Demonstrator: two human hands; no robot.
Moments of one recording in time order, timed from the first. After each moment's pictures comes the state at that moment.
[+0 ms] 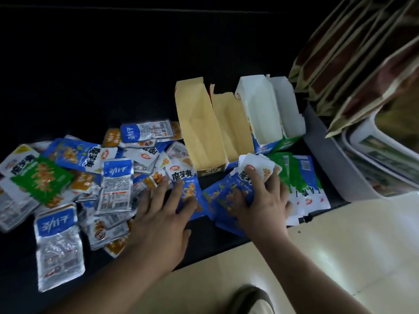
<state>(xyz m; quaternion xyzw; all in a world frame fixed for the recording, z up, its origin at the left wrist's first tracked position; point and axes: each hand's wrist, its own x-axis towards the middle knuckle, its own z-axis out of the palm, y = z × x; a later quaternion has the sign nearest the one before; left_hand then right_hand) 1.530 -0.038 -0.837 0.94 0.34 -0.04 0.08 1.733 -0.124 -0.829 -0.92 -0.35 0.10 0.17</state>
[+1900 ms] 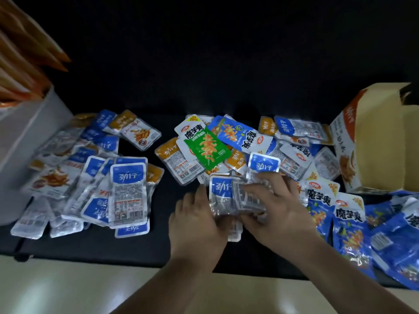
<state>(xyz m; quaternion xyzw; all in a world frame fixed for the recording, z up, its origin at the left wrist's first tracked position) 1.349 -0.007 -0.842 0.67 0.69 0.10 0.25 1.538 -0.018 -0.854 -0.66 -0.72 0.12 0.20</state>
